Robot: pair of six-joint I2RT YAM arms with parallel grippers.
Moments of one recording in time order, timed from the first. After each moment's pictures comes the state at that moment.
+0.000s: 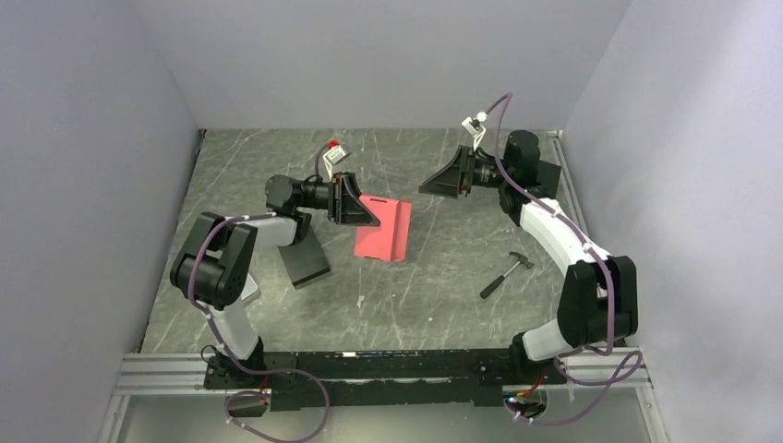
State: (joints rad) left arm -0.35 1.77 0.88 1.50 1.37 -1.35; right arm 0.16 1.47 1.06 0.25 -1.21 0.62
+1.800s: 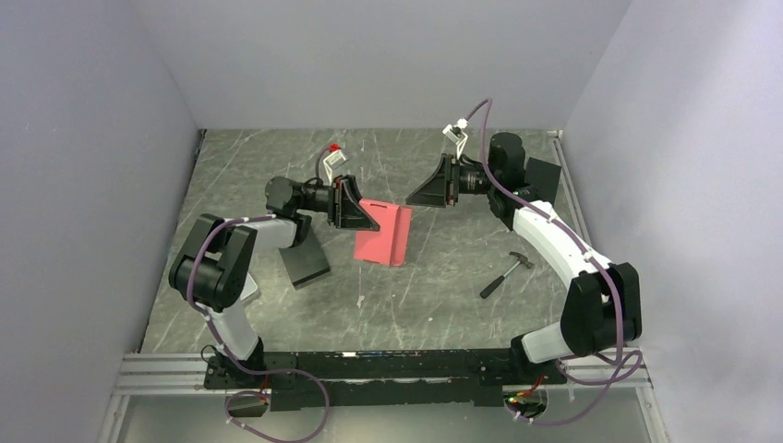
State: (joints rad) left arm -0.36 1.76 0.86 1.49 1.40 -1.28; right arm 0.28 1.43 1.08 0.11 -1.17 0.55
